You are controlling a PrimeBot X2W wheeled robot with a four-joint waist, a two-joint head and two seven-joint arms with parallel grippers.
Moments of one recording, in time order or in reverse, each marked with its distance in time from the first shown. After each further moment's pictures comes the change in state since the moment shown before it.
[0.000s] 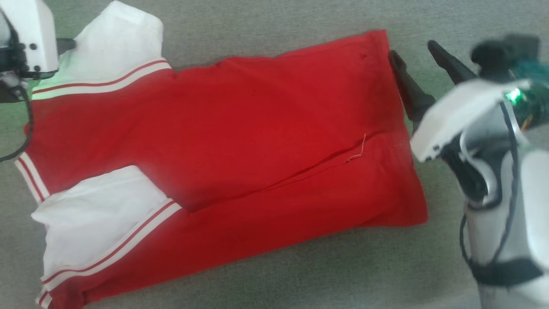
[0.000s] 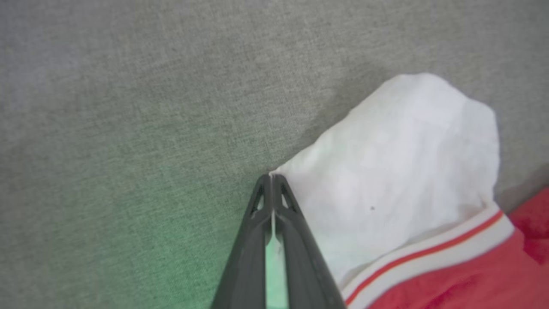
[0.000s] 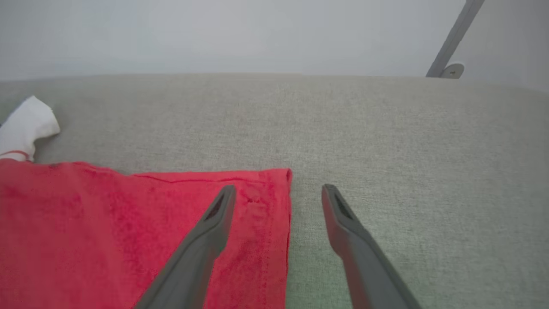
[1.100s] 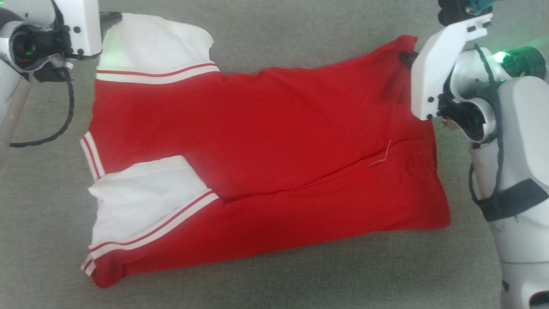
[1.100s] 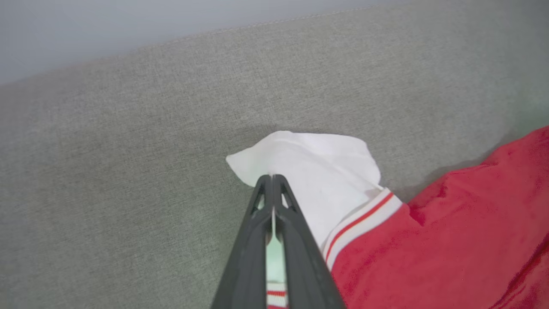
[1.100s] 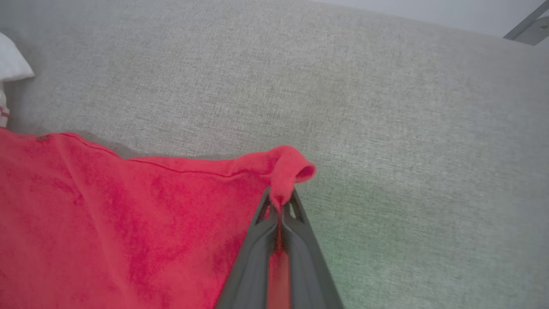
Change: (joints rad) left arm -0.058 -0.122 -0.023 0.066 -0.017 -0.061 -0.122; right arm -0.317 -0.082 0.079 0.433 0.046 0.000 0.300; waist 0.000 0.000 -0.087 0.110
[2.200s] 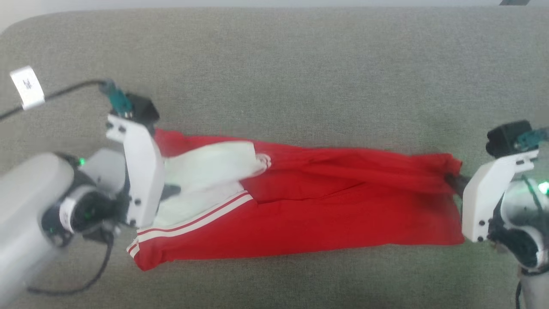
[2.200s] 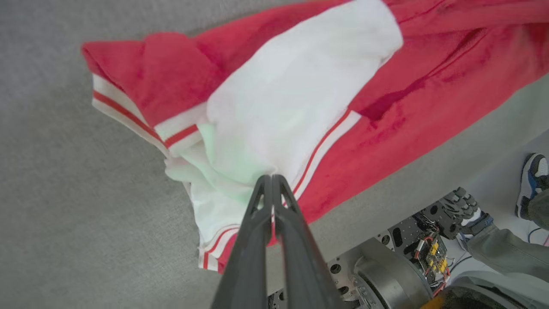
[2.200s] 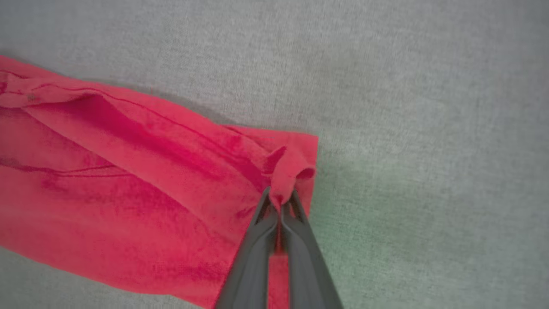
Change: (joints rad) left arm 0.460 0.315 -0.101 -0.881 -0.143 0.336 0.183; right arm 0.577 -0.140 -0.131 -0.449 0.109 0.000 0.128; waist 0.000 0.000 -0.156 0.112
